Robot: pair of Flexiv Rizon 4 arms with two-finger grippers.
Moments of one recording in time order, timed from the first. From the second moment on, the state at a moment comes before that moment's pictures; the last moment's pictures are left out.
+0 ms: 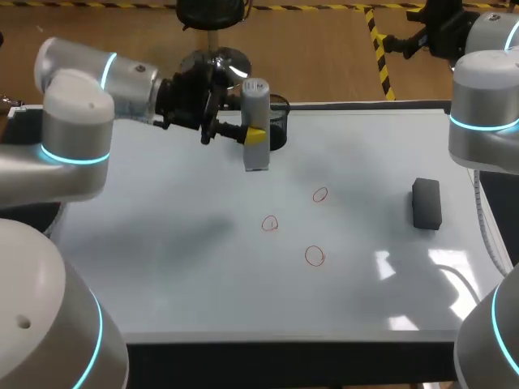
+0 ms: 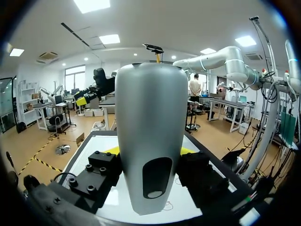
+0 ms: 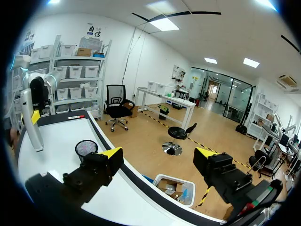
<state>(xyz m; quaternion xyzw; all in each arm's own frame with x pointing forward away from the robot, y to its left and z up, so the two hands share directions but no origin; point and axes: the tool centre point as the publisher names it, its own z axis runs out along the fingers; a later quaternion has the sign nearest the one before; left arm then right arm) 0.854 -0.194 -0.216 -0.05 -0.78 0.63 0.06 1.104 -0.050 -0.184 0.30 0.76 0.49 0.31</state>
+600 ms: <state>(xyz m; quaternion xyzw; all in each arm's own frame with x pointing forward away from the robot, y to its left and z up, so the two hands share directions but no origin) 0.832 -0.205 -0.252 -0.07 -0.76 0.63 0.09 1.104 -0.050 -0.185 0.30 0.76 0.49 0.31</state>
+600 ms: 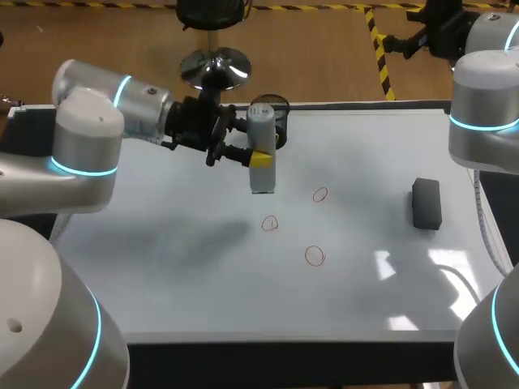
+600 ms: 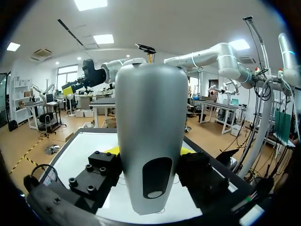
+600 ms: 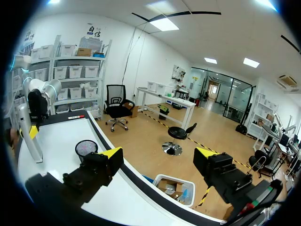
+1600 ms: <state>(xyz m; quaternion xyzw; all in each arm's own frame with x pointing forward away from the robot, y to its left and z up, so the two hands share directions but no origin) 0.810 -0.221 -0.297 -0.09 -0.76 0.63 0.13 1.104 -0.050 -0.185 0.30 0.76 0.49 0.31</state>
